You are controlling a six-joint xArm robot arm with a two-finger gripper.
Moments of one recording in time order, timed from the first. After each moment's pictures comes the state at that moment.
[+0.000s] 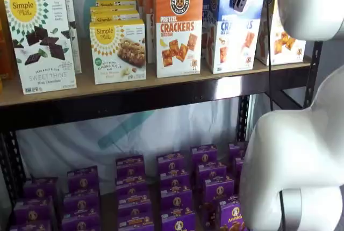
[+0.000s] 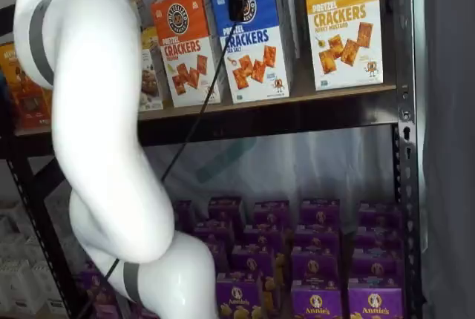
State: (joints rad) arm -0.31 -0.31 -1.52 0.34 1.60 -1.79
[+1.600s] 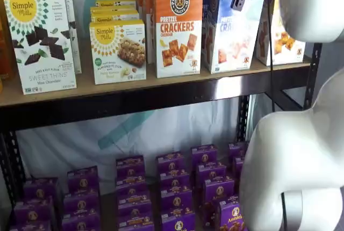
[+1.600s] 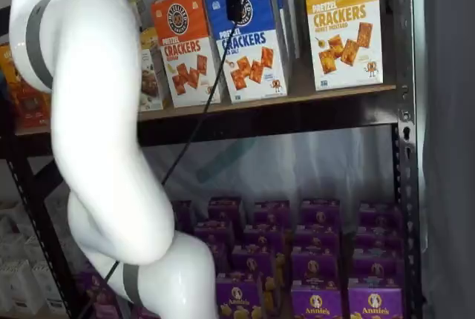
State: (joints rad) arm -0.29 -0.32 -1.53 0.30 1.64 -1.77
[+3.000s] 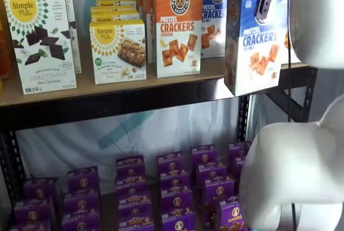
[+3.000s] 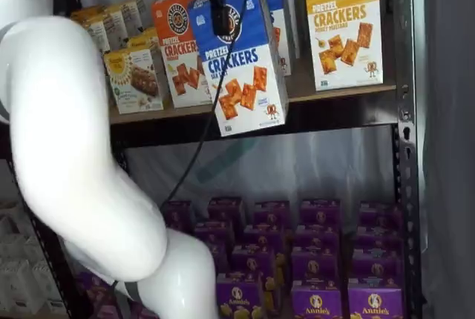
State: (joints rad) arm -0.34 -0.51 -1.45 0.21 1.89 -1.82
